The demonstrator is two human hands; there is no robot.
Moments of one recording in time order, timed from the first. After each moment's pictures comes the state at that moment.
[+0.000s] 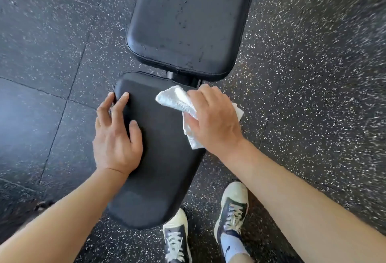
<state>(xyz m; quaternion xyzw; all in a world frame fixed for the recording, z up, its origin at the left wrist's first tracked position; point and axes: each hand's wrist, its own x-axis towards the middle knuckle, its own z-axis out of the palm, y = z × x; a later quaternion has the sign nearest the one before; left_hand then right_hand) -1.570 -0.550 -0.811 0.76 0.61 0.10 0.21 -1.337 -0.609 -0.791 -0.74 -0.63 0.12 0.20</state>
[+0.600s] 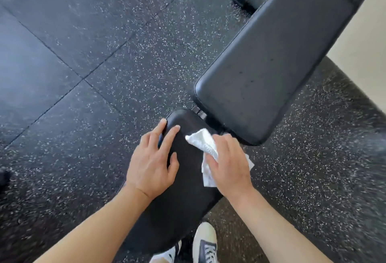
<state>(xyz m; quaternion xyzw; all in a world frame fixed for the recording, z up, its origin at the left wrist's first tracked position) -1.576 -0.544 -0.808 0.78 0.57 0.12 0.22 -1.353 -0.565 -0.777 -0.69 -0.70 0.16 0.11</state>
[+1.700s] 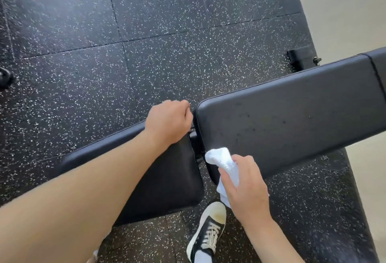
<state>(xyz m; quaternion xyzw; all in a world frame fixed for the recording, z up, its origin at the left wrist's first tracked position) -1.475 -0.432 -0.780 0.56 0.78 0.05 0.26 -1.210 -0.483 -0.757 -0.55 -0.80 0.23 0.08</state>
